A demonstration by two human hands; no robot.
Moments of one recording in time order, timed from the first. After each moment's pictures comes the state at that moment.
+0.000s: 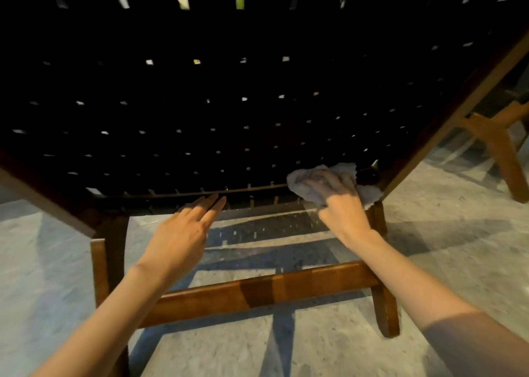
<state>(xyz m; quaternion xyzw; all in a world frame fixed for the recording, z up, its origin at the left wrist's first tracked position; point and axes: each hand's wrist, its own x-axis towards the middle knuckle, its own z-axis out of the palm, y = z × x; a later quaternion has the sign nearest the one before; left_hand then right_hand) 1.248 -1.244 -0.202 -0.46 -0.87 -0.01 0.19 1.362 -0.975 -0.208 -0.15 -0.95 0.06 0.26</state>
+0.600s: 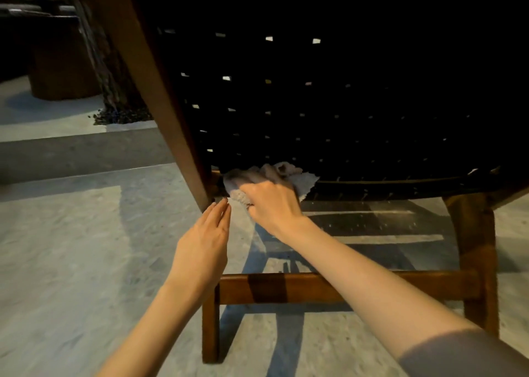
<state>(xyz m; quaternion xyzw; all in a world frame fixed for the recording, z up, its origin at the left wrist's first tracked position) 1.199 -1.392 -0.231 -0.33 -0.93 -0.04 0.15 1.212 -1.248 -0.189 0.01 -0.97 0.03 0.22</state>
